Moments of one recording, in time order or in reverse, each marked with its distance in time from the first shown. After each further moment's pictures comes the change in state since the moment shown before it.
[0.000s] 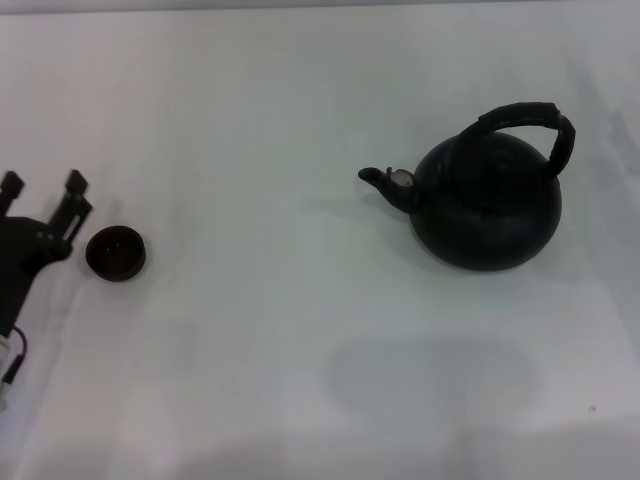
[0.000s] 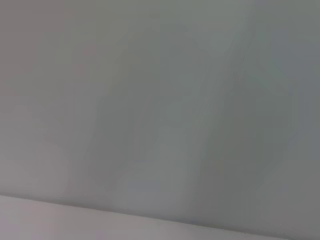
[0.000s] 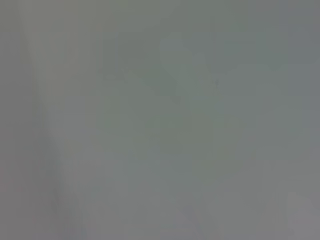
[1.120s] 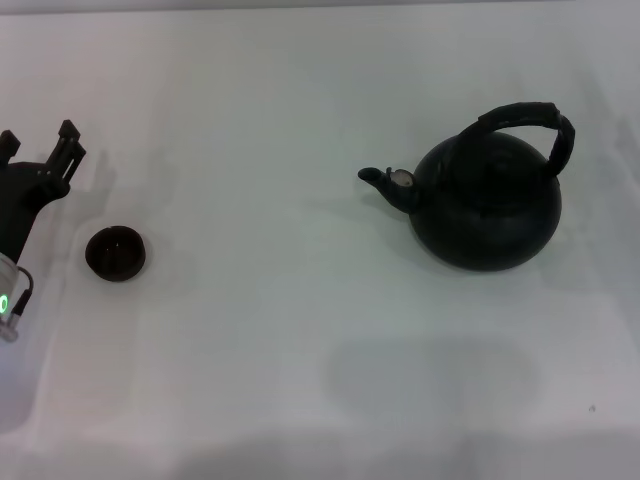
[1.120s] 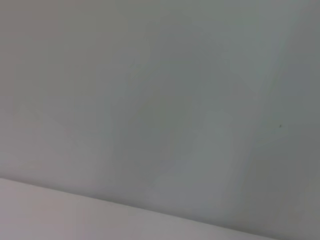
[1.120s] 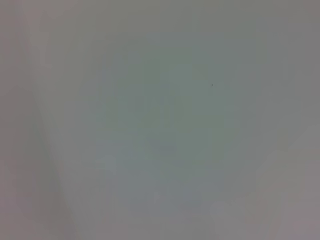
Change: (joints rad) left arm -0.158 0.000 -0.012 0.000 -0.196 0.203 -0.002; right arm -0.020 -0.002 0.000 0.010 0.000 -0.033 0.000
